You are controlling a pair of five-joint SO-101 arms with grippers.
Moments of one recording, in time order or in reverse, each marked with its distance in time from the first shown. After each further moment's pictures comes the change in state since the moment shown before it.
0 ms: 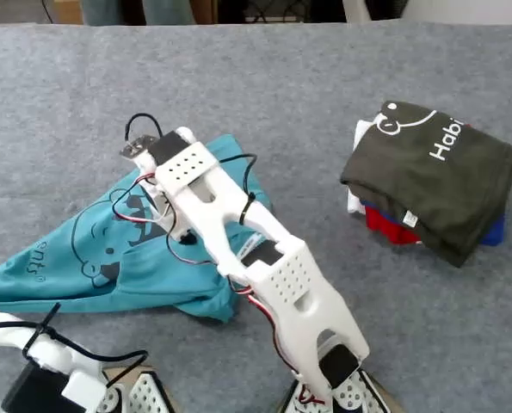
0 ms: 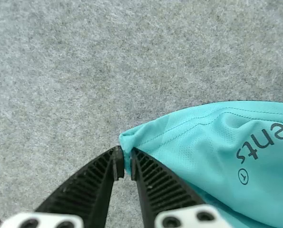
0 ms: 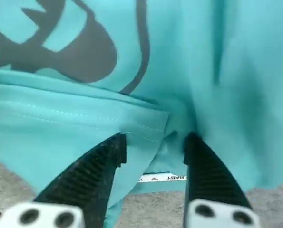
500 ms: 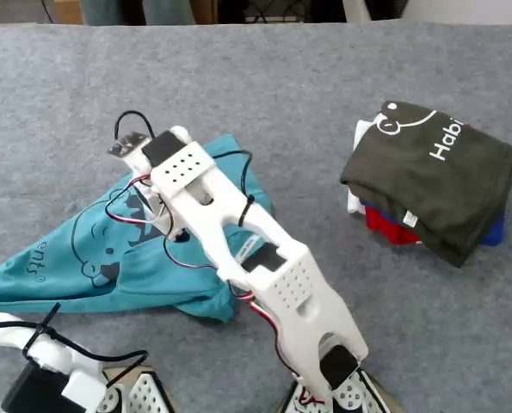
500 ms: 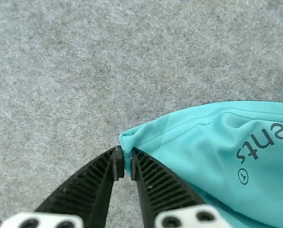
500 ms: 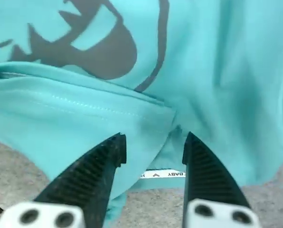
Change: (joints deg) left arm 0.0 0.0 0.0 0.0 0.0; right arm -1.4 -4.5 0.0 0.0 2.1
